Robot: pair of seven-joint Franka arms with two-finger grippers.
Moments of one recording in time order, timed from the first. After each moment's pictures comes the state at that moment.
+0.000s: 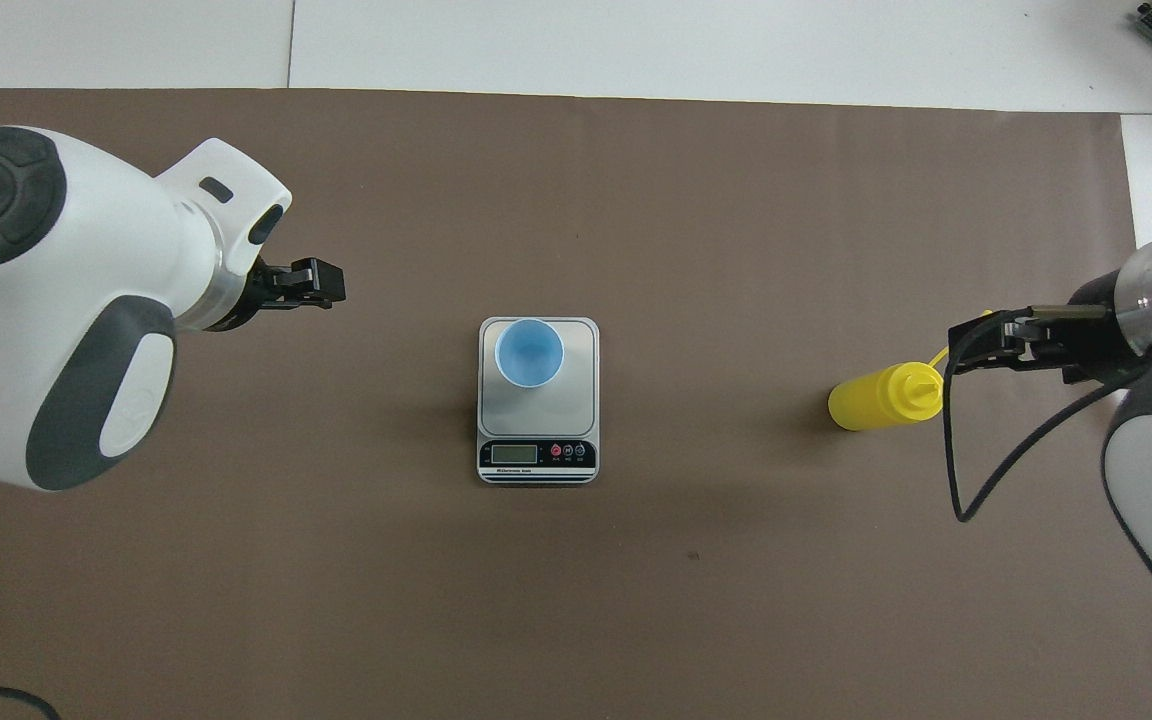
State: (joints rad) left arm -0.13 0.05 -0.09 -1.77 0.04 1.84 -0.18; right arm -0.07 -0.05 0.15 -1.68 -0.01 1.59 0.18
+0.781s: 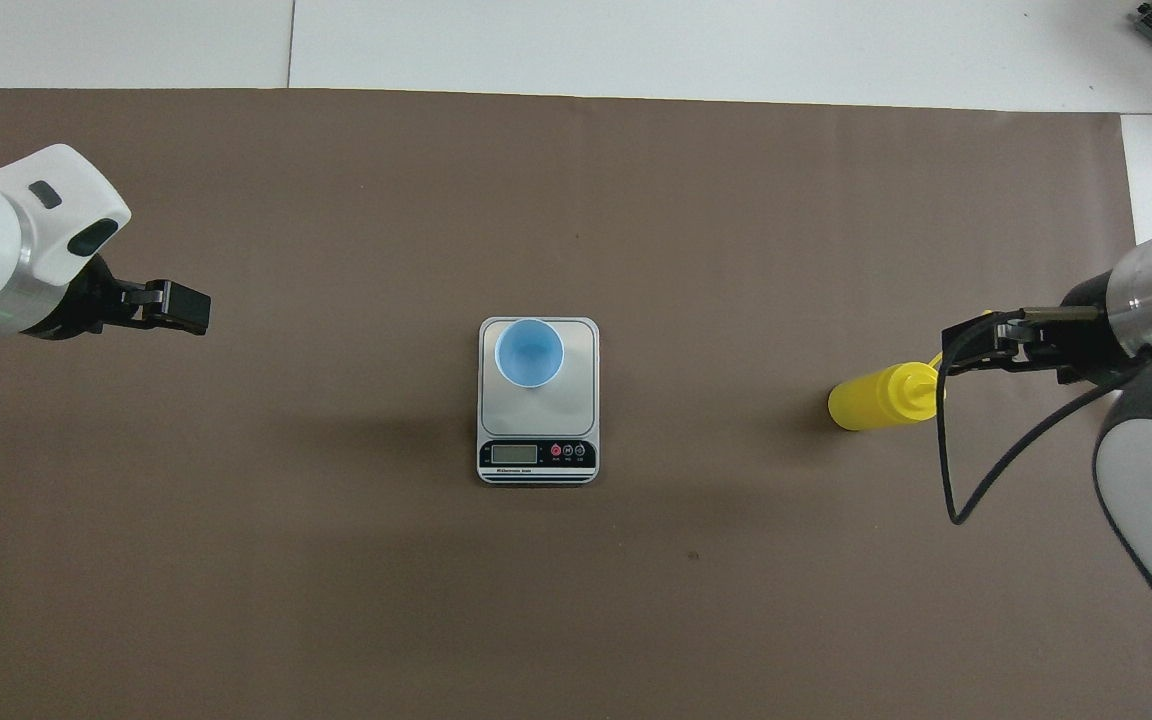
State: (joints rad) left arm -0.01 -0.04 -0.08 -1.74 0.00 1.75 -0.02; right arm -0.12 -0.06 0.14 -1.73 0.00 1.60 0.06
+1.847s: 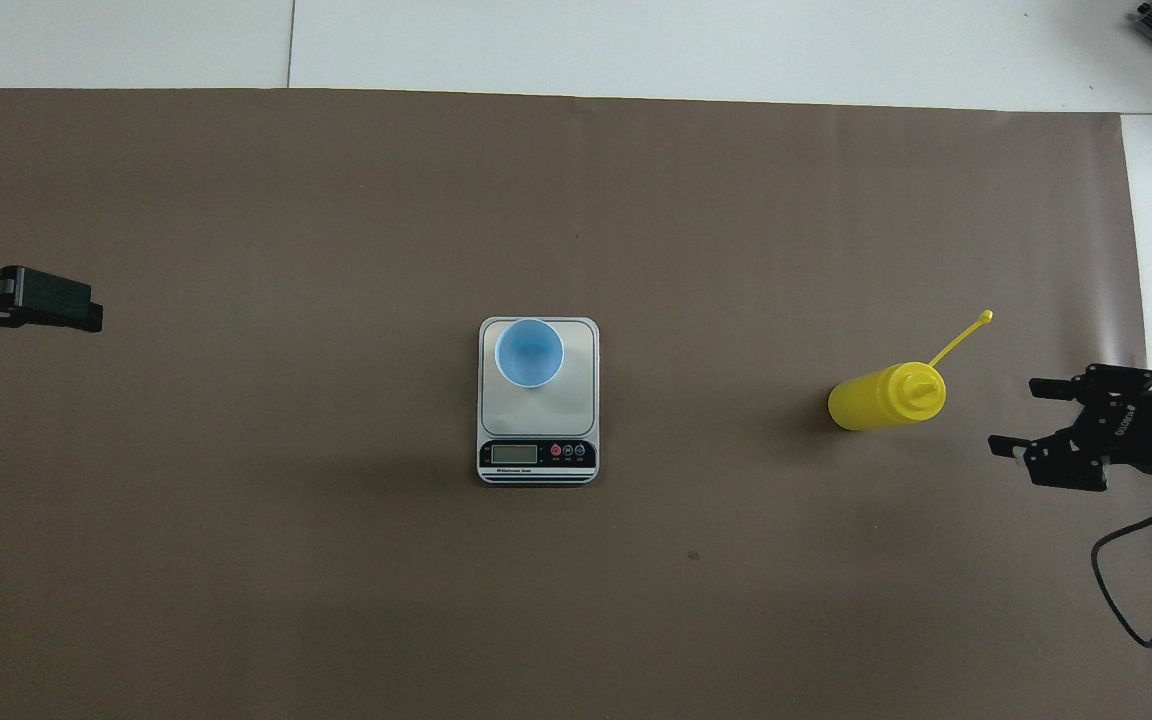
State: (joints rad) left arm 0.04 -0.02 -0.09 -1.59 -0.05 1.60 -0.01; right arm -0.51 -0.13 0.13 -2.29 0.71 2.03 -1.44
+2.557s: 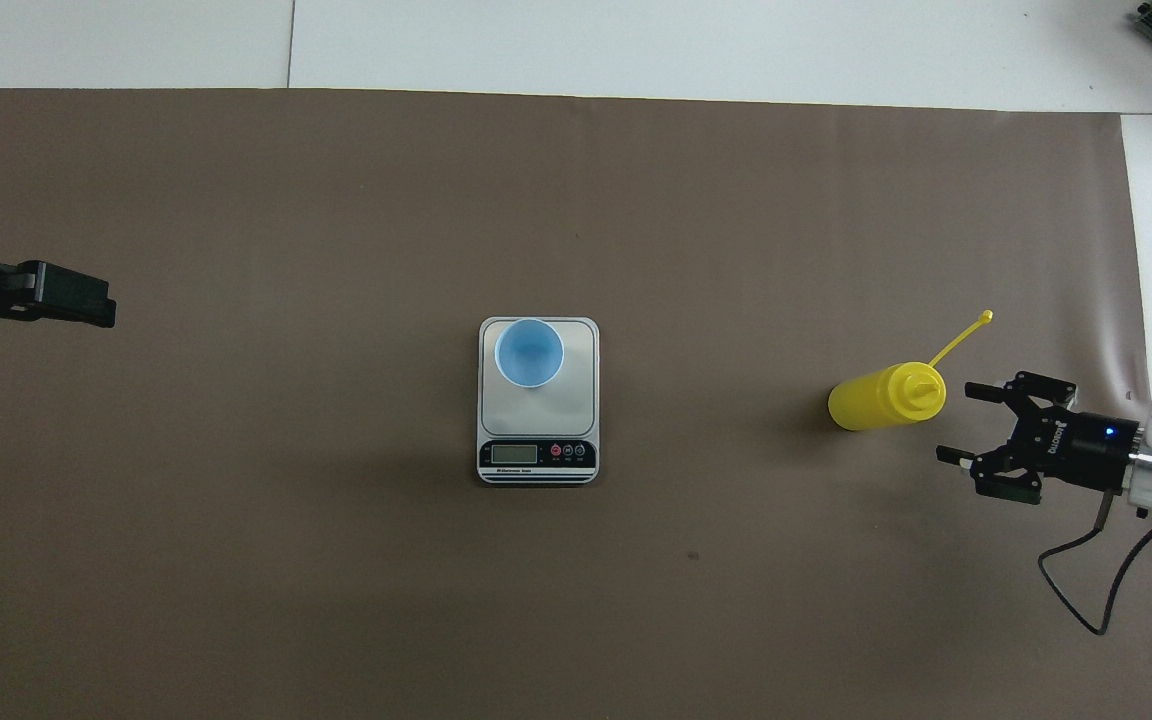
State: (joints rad) left arm 0.03 -0.01 -0.12 -1.57 -0.02 1.60 -0.01; right arm -0.53 -0.01 0.13 -2.39 1.05 2.05 -1.90
